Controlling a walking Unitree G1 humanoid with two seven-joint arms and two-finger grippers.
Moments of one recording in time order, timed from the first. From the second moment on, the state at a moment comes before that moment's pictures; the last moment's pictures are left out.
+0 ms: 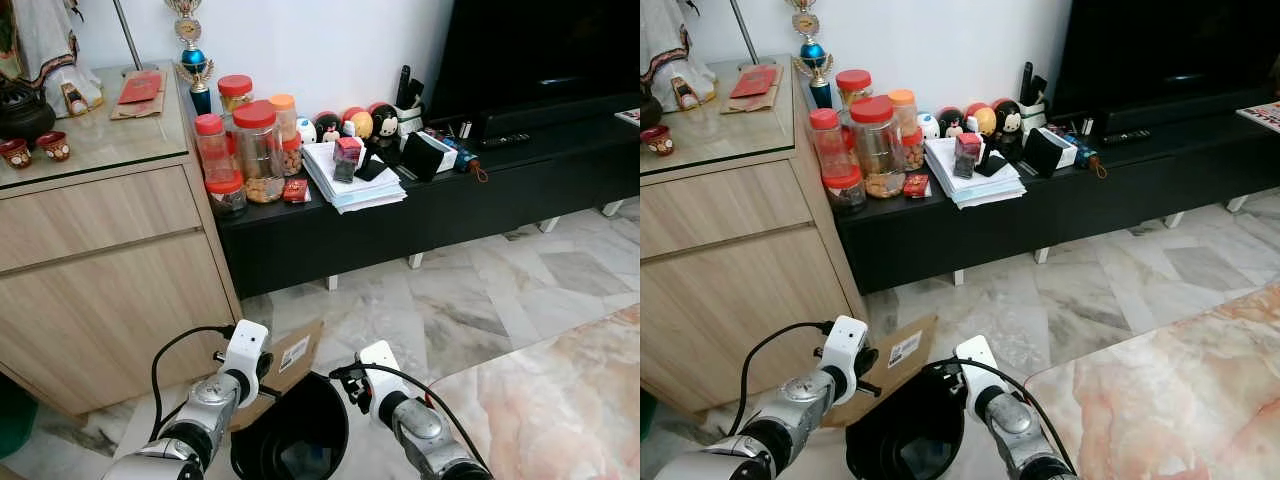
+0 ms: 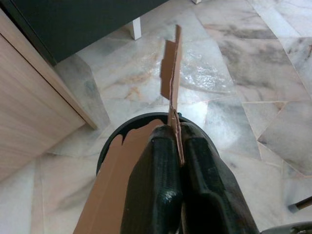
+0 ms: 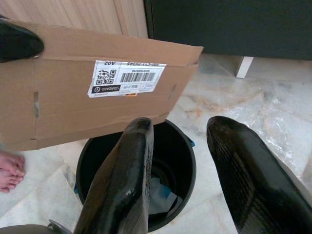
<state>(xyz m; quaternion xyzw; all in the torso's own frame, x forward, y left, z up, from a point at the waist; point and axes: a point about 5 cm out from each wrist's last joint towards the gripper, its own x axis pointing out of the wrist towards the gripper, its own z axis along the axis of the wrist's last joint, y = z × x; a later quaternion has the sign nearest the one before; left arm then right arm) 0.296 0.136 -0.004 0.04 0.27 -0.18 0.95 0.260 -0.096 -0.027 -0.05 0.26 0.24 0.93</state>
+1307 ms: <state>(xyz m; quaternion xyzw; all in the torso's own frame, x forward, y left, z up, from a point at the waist) 0.304 0.151 0.005 0.07 0.24 -0.13 0.96 0.266 -0.092 -0.019 -0.05 0.23 0.25 0.94</state>
